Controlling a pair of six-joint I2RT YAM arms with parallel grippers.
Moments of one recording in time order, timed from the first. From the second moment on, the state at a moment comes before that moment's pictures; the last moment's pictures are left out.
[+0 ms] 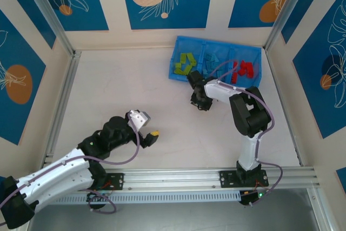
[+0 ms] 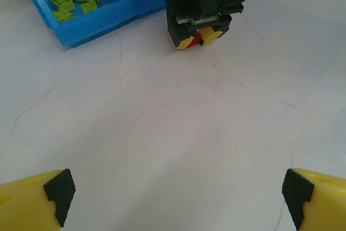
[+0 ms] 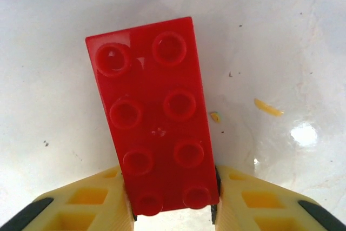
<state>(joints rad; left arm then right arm) -0.85 0.71 0.44 -0.18 0.00 0.03 0.48 1.92 1.26 -0.71 0.16 0.98</state>
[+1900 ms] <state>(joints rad) -0.76 0.74 0.34 -0.02 -0.51 0.08 0.18 1.09 0.92 -0.52 0.14 0.47</state>
